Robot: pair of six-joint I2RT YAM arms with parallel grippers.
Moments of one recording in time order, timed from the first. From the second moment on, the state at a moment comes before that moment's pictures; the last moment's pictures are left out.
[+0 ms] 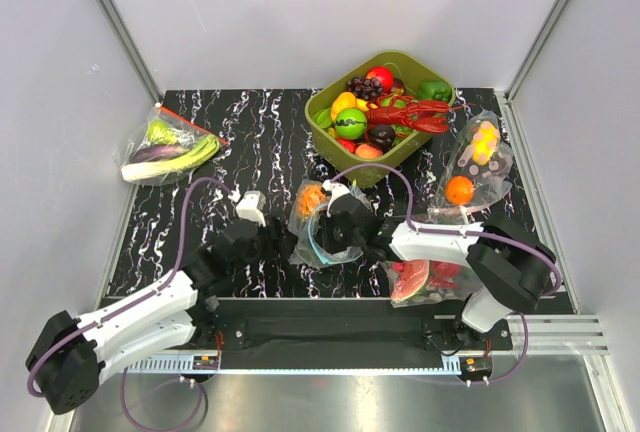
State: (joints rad) left arm -0.76 0.82 0.34 -0.07 -0.19 -0.64; right arm 0.95 1.60 0.80 0.12 -0.05 0.66
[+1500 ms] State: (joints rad) left arm -0.76 0.77 0.18 0.14 -0.05 -0.59; right arm 0.75 1.43 0.73 0.15 -0.35 0.79
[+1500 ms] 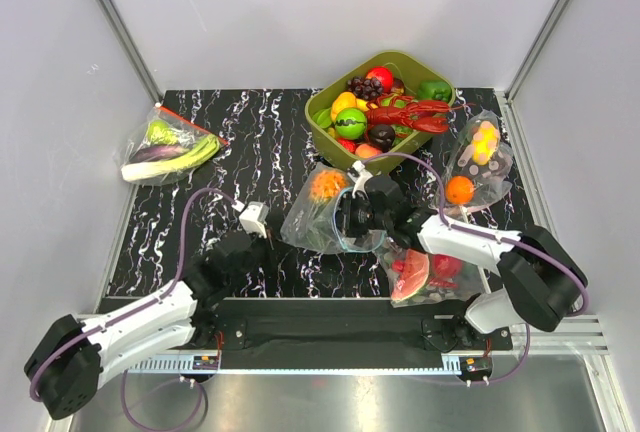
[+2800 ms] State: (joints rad) left arm -0.42 1.10 0.44 0.10 -0.27 -0.49; right arm 0.68 1.06 0.80 -0.24 -0.40 0.69
